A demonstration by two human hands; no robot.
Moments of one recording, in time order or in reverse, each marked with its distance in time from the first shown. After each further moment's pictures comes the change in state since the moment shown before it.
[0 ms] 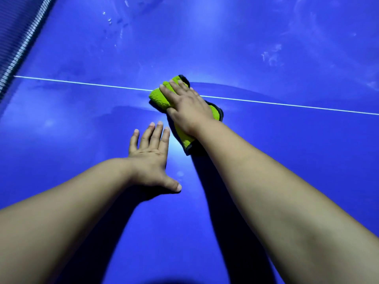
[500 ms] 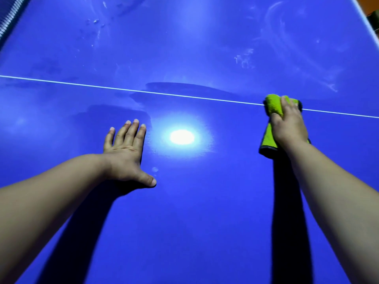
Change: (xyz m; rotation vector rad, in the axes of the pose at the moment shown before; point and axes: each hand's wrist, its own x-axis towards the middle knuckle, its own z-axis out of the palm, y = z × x) left_hand -0.006 0.009 -0.005 -0.025 -0.005 -0.040; right_hand -0.155 0.225 -0.069 0.081 0.356 0.674
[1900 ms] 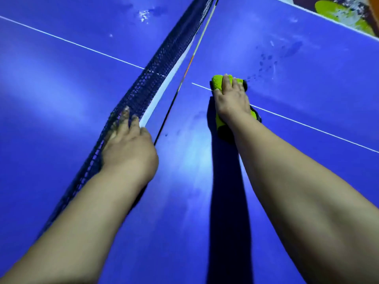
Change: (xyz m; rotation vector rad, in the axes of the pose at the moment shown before) left_hand -0.127 -0.409 0.034 -0.158 0.346 -0.436; right_hand -0.143 -0.585 0.254 -0.135 -0.193 -0.352
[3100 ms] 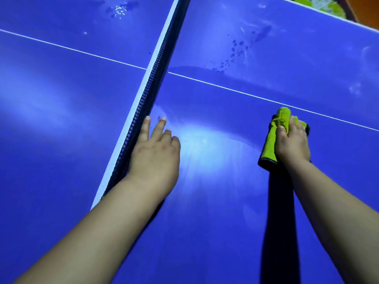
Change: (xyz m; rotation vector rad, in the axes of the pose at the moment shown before) left_hand -0.060 0.049 0.005 0.198 0.170 0.435; right_hand -0.148 0.189 -0.051 0.088 0.195 0.406
